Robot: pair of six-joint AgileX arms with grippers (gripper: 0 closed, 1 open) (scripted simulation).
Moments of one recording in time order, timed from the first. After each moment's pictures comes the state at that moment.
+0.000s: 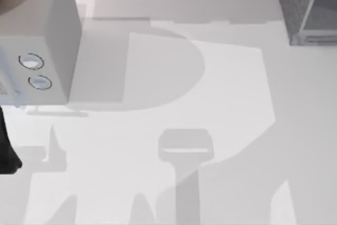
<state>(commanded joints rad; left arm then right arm) 0.00 0.00 0.00 0.00 0.00 0.00 -0.23 2.38 1.49 0.88 -0.20 0.01</state>
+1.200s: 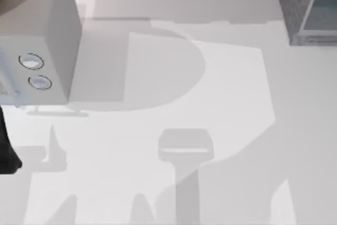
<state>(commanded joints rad) 0.00 0.00 0.00 0.00 0.00 0.00 -0.23 2.38 1.49 0.88 -0.20 0.01</state>
